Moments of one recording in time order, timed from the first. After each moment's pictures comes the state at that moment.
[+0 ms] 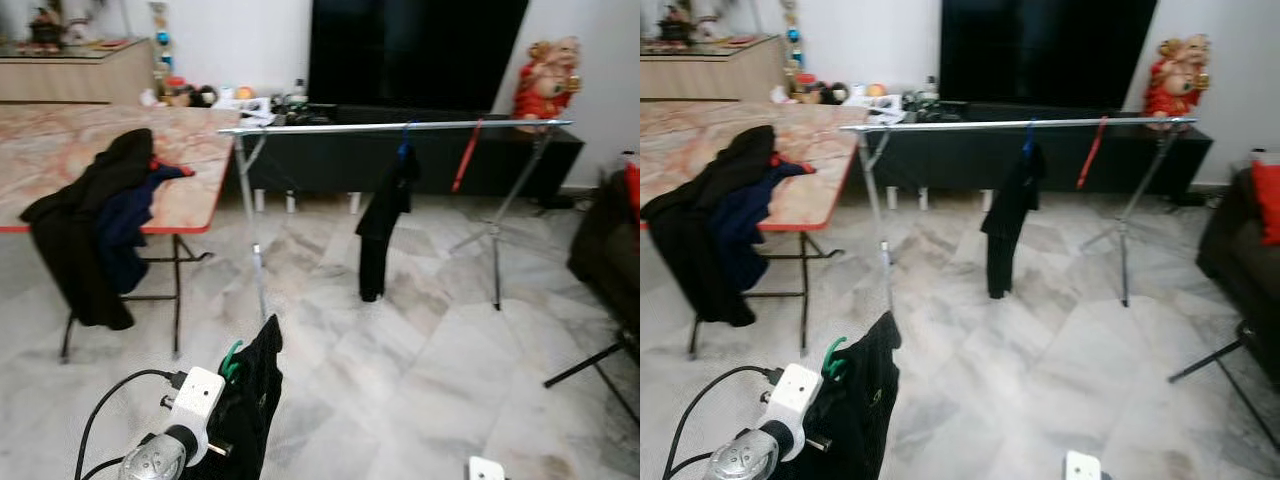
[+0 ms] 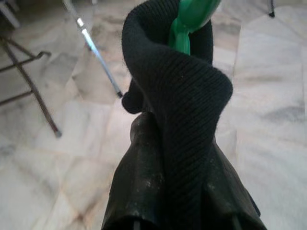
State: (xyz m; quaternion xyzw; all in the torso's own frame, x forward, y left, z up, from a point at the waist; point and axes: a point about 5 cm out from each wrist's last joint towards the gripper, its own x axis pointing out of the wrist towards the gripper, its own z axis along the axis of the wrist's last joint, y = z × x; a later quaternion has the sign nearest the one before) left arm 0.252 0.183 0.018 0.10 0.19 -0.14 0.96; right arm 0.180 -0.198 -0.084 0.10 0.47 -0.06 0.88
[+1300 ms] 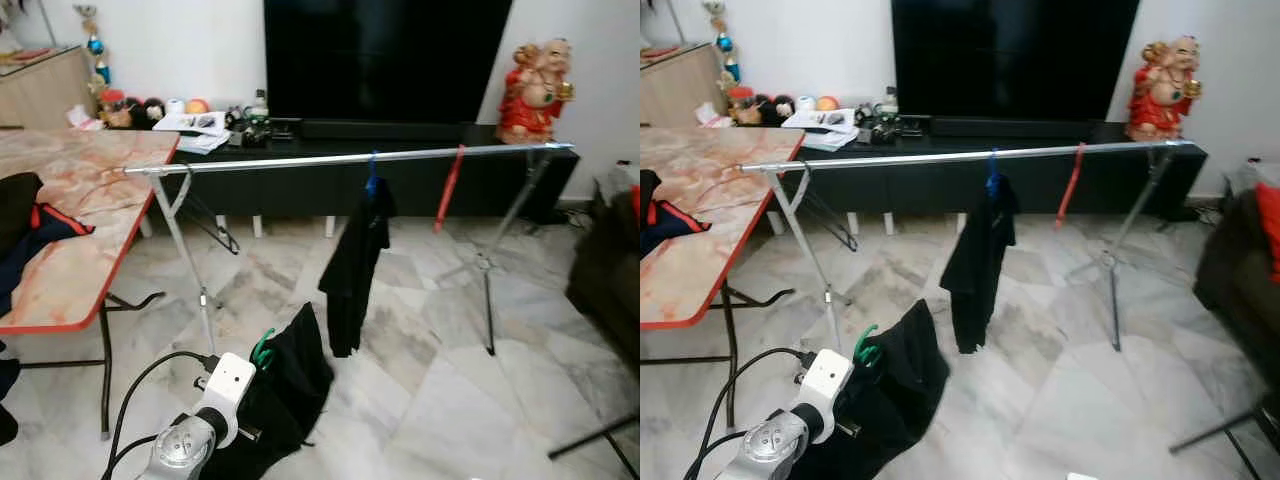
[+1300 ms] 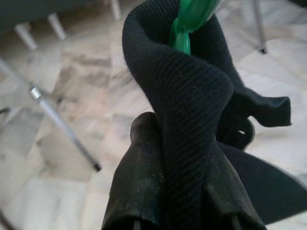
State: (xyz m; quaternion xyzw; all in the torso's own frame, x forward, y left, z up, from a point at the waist) left arm 0.268 0.164 0.029 0.11 0.17 -0.18 0.96; right arm 0.164 -0.186 -0.094 0.08 0.49 -0.05 0.87
